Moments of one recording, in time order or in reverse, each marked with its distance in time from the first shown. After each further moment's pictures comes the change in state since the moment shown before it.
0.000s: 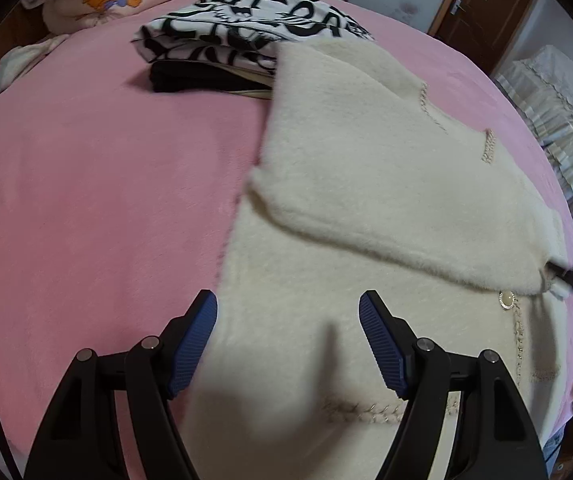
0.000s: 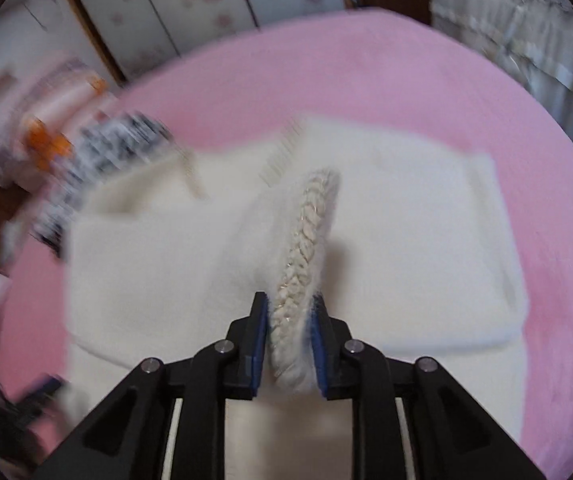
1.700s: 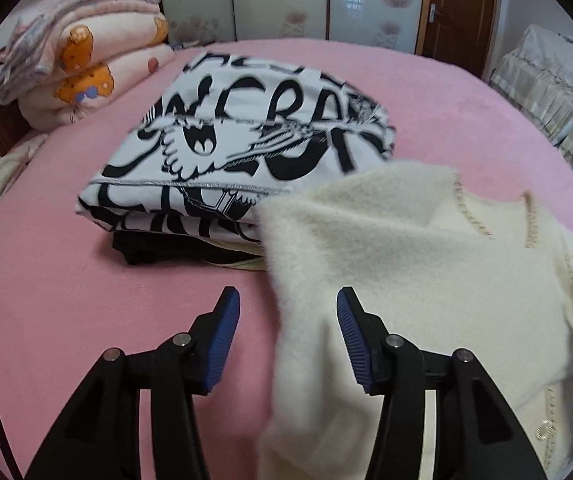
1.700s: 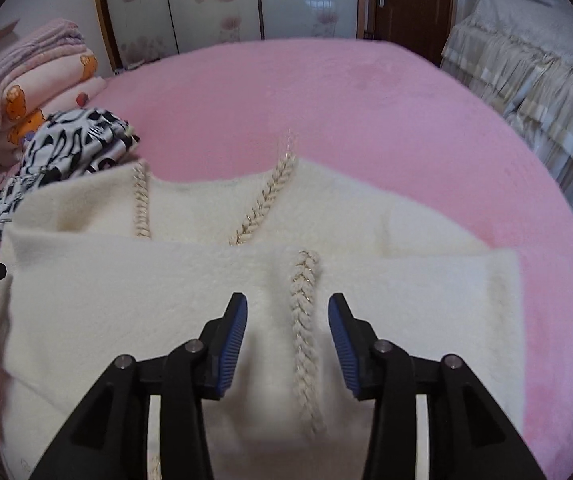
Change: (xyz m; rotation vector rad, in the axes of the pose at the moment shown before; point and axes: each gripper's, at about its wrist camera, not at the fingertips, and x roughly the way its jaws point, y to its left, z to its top) left arm 0.046 -0.027 0.138 0.168 -0.192 0.096; right arm 0.008 0.029 0.073 -0.140 -0.226 -0.039
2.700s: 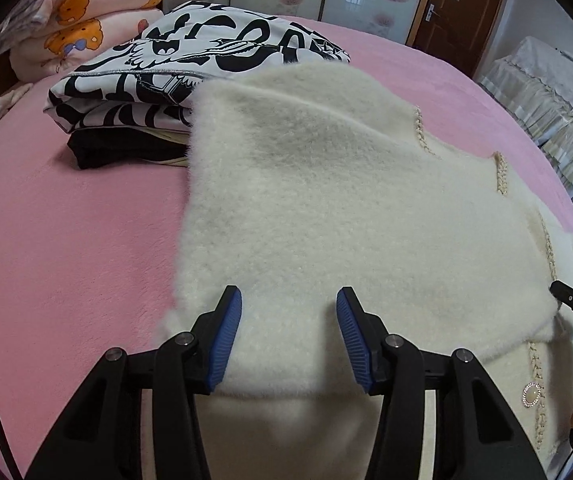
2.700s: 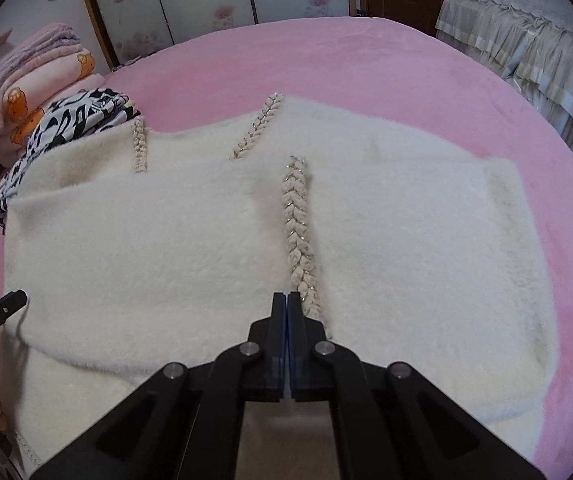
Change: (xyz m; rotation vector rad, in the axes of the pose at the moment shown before) left arm 0.017 -0.031 -0.073 -0.083 0.073 -0.088; right arm 0.016 -0.011 -0.052 0.061 0.092 0.027
